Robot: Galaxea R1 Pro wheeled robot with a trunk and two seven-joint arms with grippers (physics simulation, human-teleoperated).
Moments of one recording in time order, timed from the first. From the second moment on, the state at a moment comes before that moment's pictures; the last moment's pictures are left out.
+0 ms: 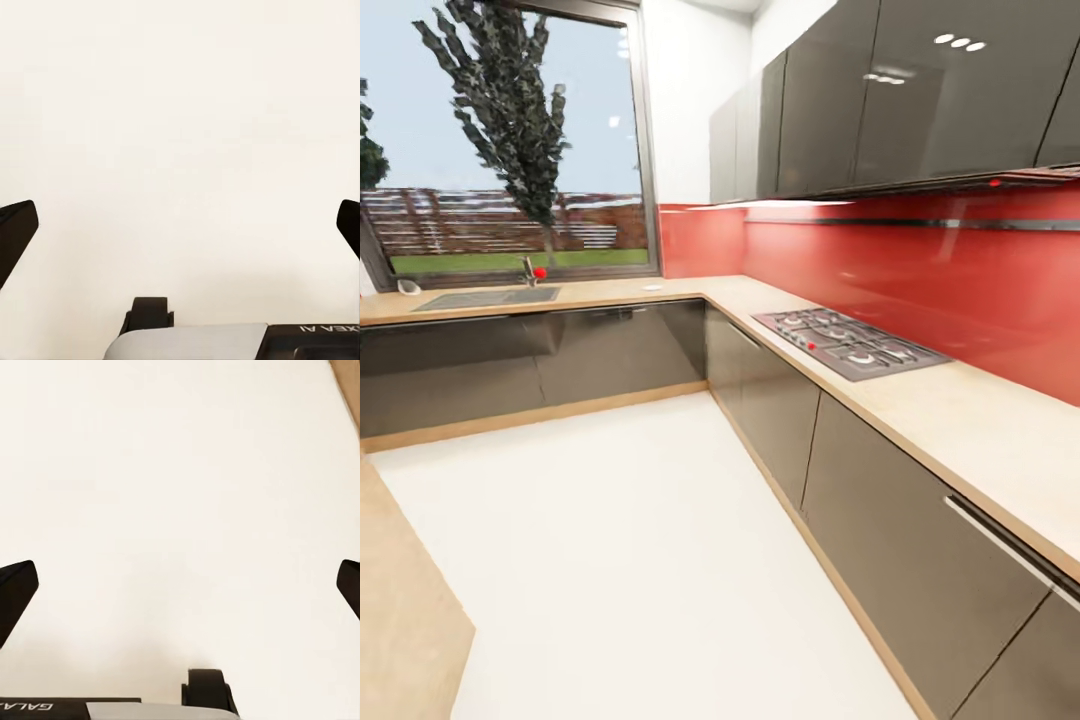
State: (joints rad) left arm 0.00 -0.02 0.01 -0.56 0.00 -0.07 0.00; right arm -0.16 0.01 0.01 -0.34 0.00 -0.10 0.00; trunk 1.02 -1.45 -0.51
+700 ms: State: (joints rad) left arm 0.00 -0.02 0.01 -0.56 0.00 -0.07 0.00; right arm -0.16 0.01 0.00 -0.34 0.00 -0.10 0.00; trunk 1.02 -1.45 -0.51
